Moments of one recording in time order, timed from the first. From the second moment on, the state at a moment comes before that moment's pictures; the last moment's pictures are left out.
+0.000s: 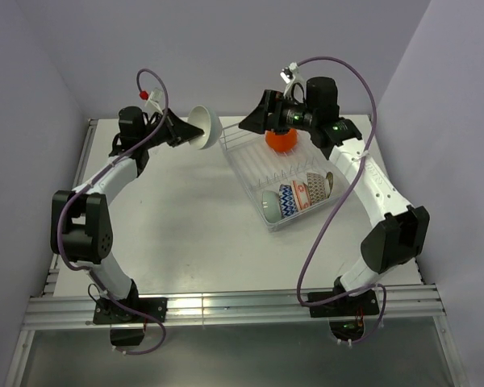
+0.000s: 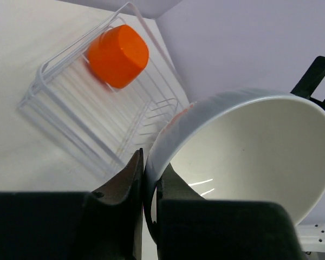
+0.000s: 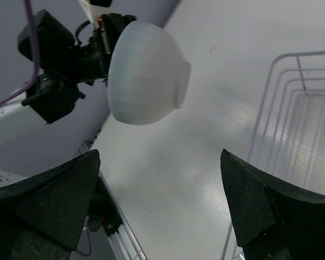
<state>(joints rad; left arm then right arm) -0.13 1.71 1.23 0.32 0.79 -0.80 0.31 1.60 1.60 -0.35 -0.65 0.47</state>
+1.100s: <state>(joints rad) -0.19 1.69 1.23 0.48 0.78 -0.96 0.48 1.69 1.73 -0.28 -0.57 0.62</state>
